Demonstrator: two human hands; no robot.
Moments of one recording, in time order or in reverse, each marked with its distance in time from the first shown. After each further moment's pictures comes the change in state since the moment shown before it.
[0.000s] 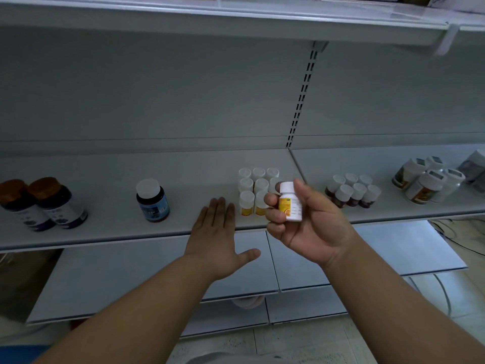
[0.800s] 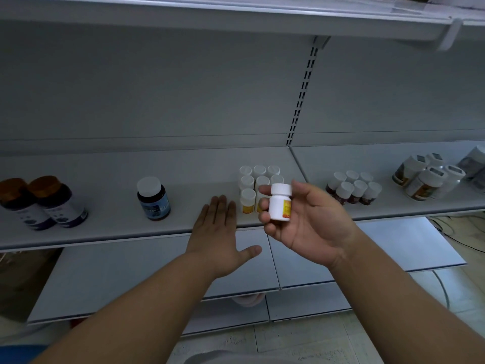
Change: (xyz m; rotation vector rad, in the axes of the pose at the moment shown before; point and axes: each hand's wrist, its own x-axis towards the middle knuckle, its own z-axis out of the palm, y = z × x) left_hand 0.001 -0.002 0.002 0.006 0.001 0.005; right_hand -0.005 0.001 0.010 -0.105 0.137 0.059
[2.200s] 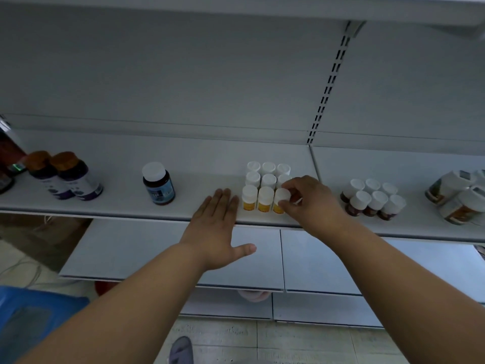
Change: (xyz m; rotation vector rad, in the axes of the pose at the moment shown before) left_hand 0.004 0.001 0.003 0.103 -0.044 -0.015; right_hand 0.057 -0.027 -0.081 -1.759 0.289 -0.401
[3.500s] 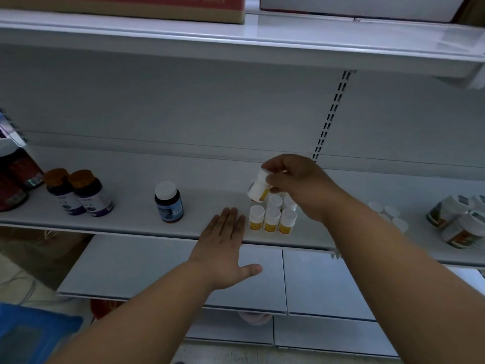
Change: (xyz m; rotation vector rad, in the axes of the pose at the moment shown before) left_hand -0.003 0.002 -0.007 -0.048 -0.029 -0.006; right_hand 0.045 -0.068 -0.041 0.643 -0.121 0.063
